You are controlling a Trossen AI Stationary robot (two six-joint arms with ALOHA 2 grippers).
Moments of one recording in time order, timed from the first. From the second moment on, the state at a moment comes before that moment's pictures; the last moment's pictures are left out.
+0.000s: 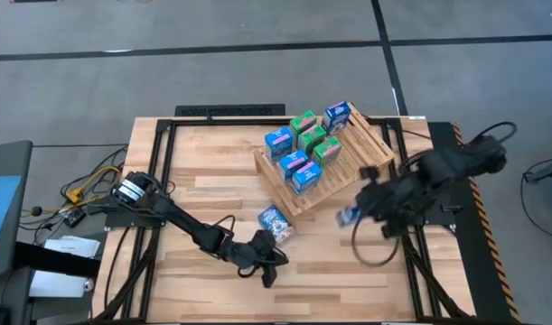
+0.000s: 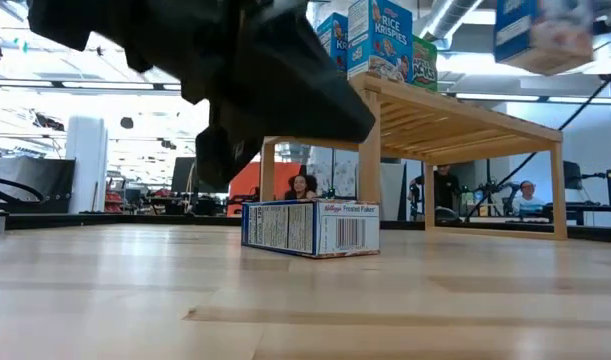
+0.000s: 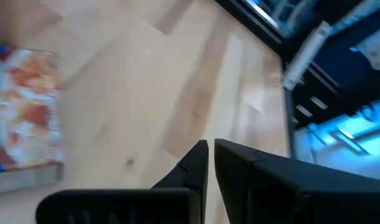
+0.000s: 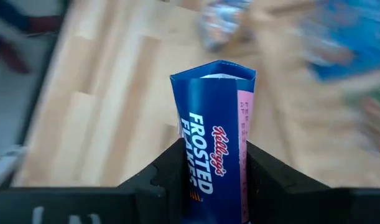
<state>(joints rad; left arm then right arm) -0.48 1.92 0.97 0.55 -0.40 -0.84 0.43 1.27 1.56 -1.41 0.12 0.13</state>
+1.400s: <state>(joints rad) -0.22 1.61 0.97 0.40 -0.29 -0.61 -0.44 1.31 1.57 -1.37 0.07 -0.89</state>
